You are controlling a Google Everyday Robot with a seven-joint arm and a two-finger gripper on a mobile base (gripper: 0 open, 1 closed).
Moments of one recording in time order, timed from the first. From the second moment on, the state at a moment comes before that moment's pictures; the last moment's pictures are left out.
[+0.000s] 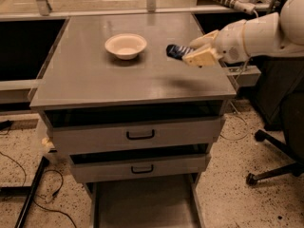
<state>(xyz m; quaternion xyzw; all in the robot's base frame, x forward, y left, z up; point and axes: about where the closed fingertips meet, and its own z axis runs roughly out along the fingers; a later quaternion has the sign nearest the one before) 0.650 -0.125 0.926 -0.51 0.70 0.16 0.48</state>
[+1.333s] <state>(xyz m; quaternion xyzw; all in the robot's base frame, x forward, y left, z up) 0.472 -0.138 0.795 -0.47 0.76 0.18 0.41</state>
